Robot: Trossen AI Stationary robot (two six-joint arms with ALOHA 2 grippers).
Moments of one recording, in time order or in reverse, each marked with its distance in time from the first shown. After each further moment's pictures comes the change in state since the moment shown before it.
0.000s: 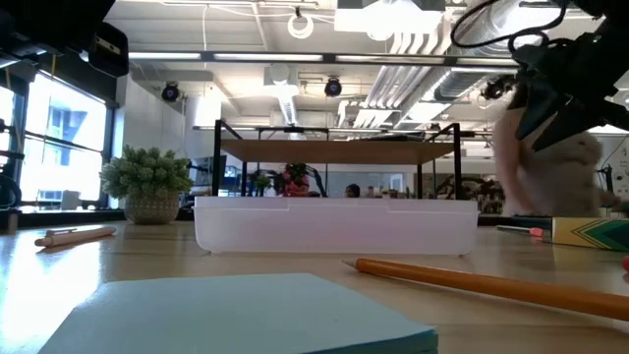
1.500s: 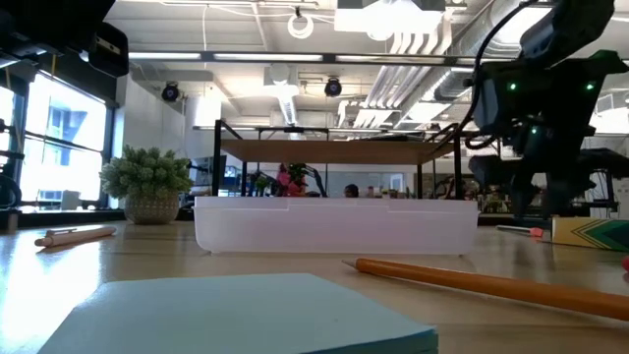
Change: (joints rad) left arm 0.000 0.000 0.000 0.000 0.000 0.000; right arm -0.132 0.739 -0.001 0.142 0.031 0.332
